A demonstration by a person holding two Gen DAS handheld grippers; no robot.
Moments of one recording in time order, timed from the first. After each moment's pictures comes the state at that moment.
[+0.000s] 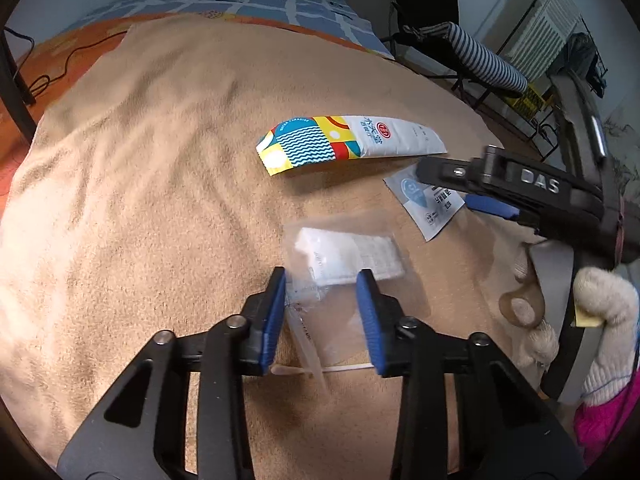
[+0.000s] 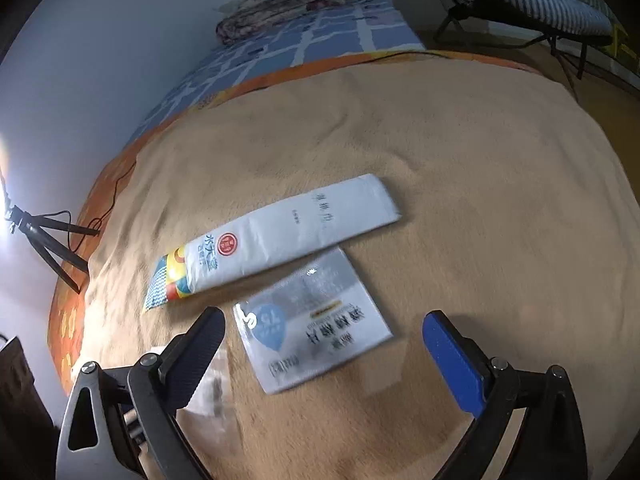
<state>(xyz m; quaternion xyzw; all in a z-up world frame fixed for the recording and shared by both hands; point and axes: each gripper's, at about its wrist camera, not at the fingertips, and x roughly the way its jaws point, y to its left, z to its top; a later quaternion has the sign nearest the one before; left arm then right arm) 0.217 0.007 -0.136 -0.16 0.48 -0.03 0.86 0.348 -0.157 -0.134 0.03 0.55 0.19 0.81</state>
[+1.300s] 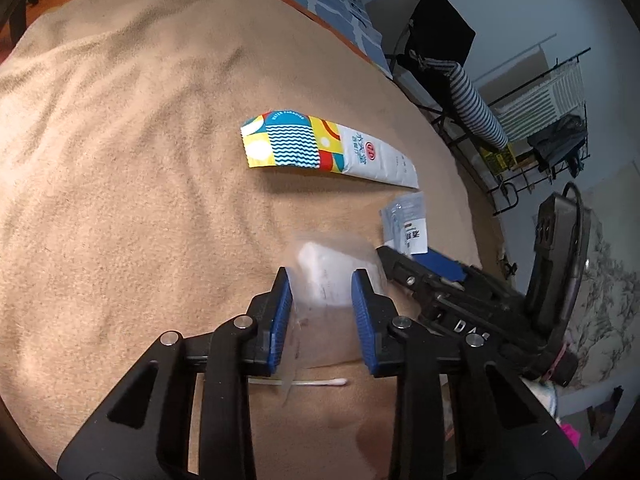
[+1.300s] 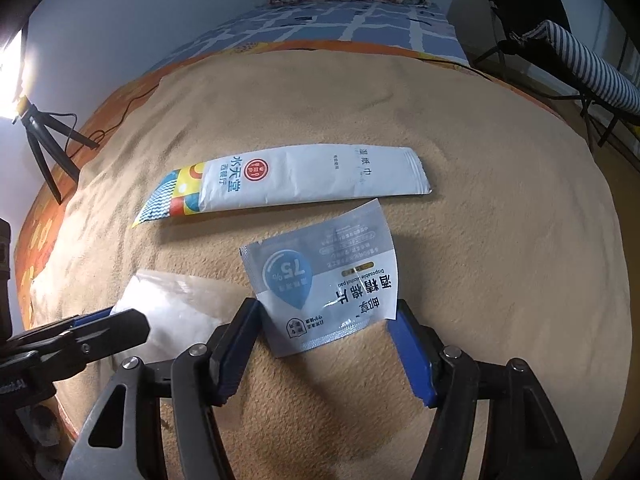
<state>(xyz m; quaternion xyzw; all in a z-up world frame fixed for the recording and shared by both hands) 0.239 0.019 -0.147 -0.34 0.47 -0.07 0.81 0.312 -0.142 -0.138 -0.09 0.53 0.21 0.81</state>
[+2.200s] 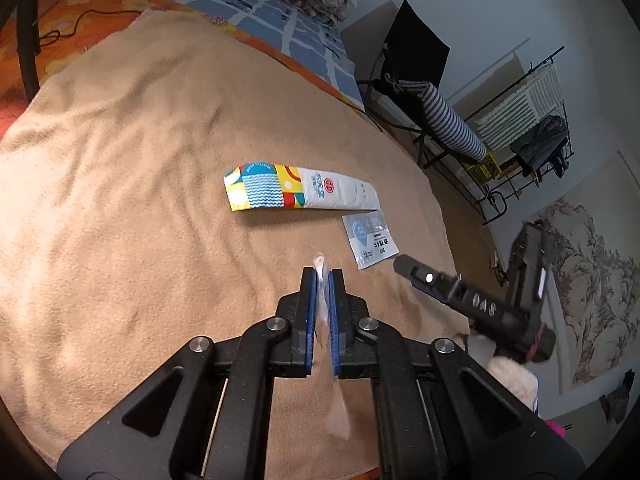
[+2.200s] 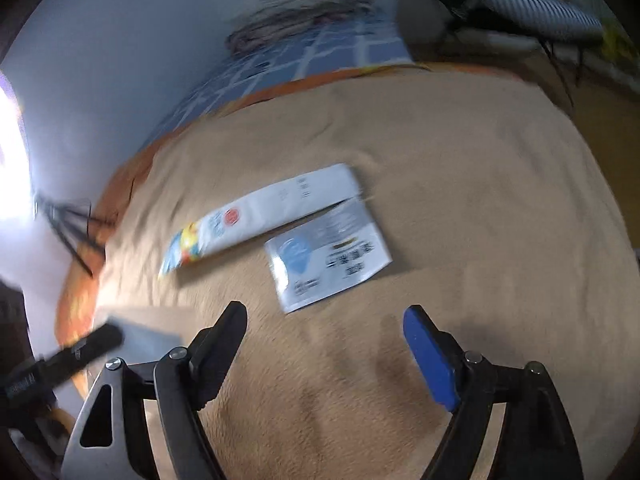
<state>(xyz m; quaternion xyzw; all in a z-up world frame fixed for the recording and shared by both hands) 0.216 0.027 -0.100 -0.32 0.42 -0.08 0.85 0.316 -0.216 -0.121 0.09 0.53 0.18 0.83</state>
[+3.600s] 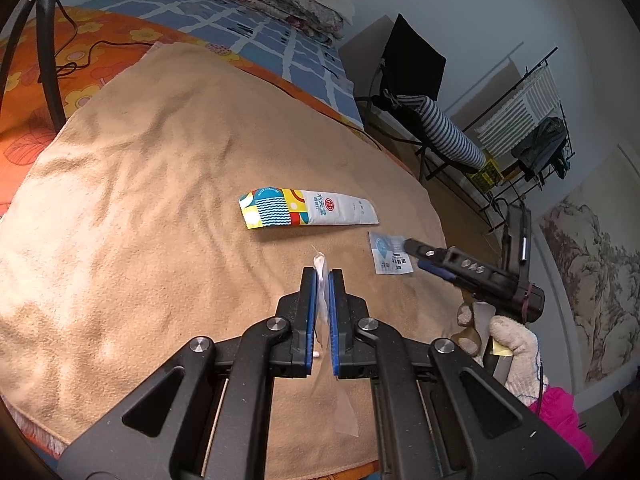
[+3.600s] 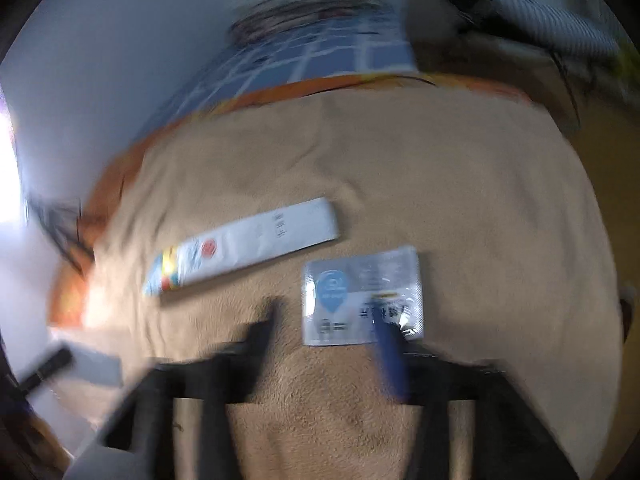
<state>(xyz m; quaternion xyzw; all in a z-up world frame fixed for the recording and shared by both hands) 0.190 0.040 -0.071 -0.30 0.39 -0.07 0.87 0.347 -0.226 -0.108 0.10 0.52 0.18 0.83</state>
